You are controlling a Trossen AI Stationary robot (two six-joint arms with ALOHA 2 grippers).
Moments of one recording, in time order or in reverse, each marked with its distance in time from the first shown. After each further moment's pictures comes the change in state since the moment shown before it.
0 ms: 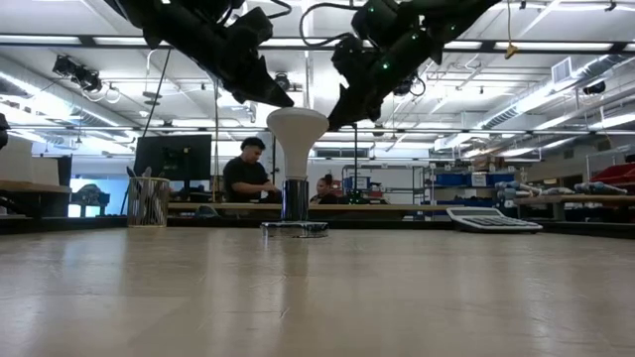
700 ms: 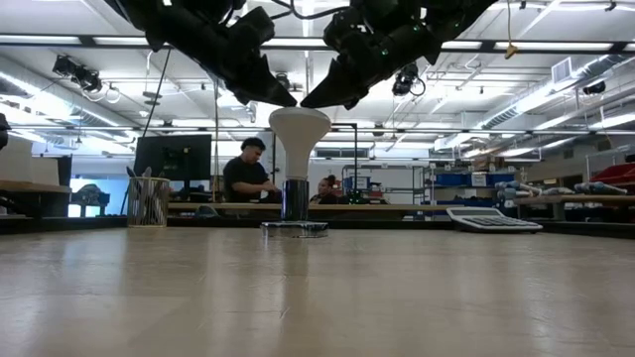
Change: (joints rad) left arm 0.000 -0.004 0.001 0.030 0.037 -0.003; right arm 0.075 0.003 -0.038 0.162 -0.162 -0.123
